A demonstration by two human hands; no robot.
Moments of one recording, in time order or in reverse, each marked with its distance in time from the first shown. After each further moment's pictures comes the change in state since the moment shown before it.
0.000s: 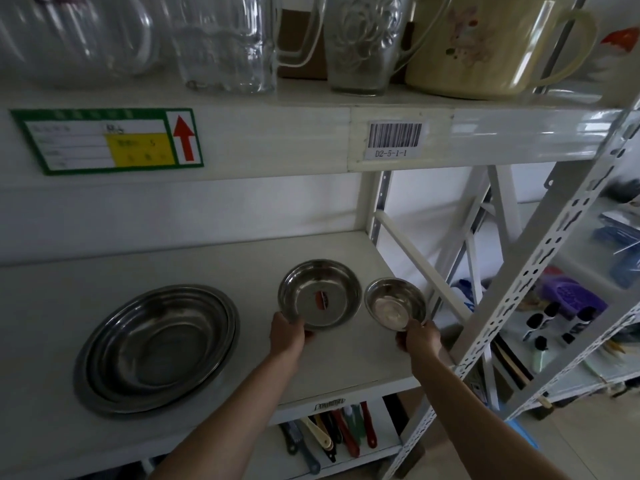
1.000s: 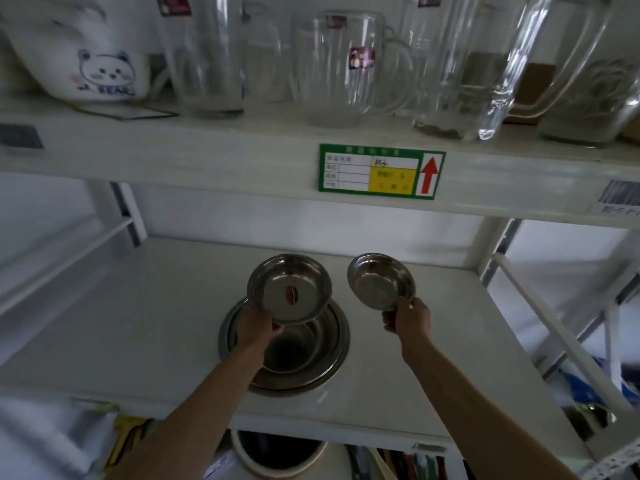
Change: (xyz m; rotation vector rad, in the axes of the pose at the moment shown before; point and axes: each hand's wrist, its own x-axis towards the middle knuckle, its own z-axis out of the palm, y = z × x) left_hand -0.005 0.072 -0.233 -0.102 0.313 0.125; right_hand -0.141 -0.069 0.183 0.002 -0.423 -0.226
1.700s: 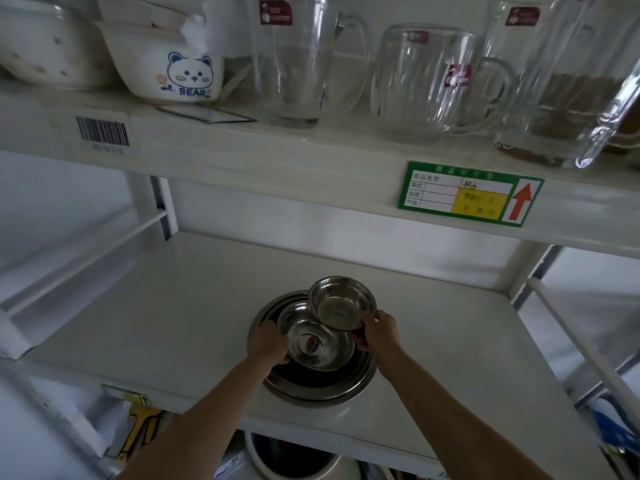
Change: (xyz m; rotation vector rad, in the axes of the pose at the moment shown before) left_hand 0.037 -0.028 -0.043 0.558 -0.017 -0.063; right_hand -0.038 0.009 0.090 -0.272 -0.288 0.003
